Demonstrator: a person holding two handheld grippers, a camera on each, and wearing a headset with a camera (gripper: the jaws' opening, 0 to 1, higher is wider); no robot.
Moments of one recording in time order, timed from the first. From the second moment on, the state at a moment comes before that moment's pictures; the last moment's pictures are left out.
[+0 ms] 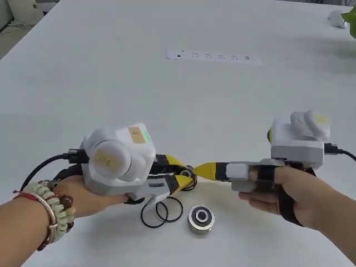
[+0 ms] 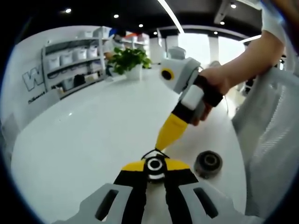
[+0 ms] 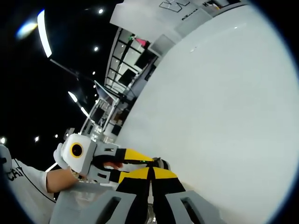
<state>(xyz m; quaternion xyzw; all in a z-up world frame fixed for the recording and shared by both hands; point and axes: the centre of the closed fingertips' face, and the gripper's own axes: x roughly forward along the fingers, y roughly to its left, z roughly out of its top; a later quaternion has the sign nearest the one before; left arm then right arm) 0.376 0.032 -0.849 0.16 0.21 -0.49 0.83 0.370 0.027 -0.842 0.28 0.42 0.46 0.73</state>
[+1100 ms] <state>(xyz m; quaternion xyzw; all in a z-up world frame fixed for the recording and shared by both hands) 0.373 0.032 -0.849 0.17 0.21 -0.50 0.82 0.364 0.040 -0.831 0.28 0.42 0.48 0.72</state>
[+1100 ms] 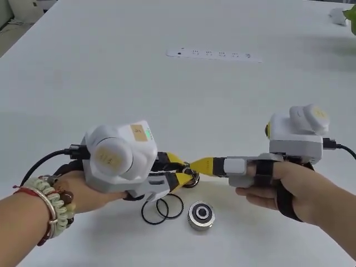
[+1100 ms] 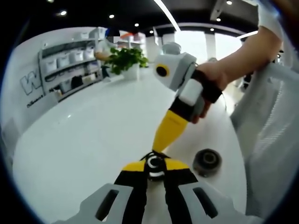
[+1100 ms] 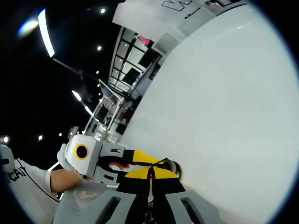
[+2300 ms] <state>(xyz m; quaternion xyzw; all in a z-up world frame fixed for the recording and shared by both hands) 0.369 0.036 -0.849 0.19 0.22 -0.50 0.81 0.365 0.033 -0.835 0.27 0.42 0.47 0.73</state>
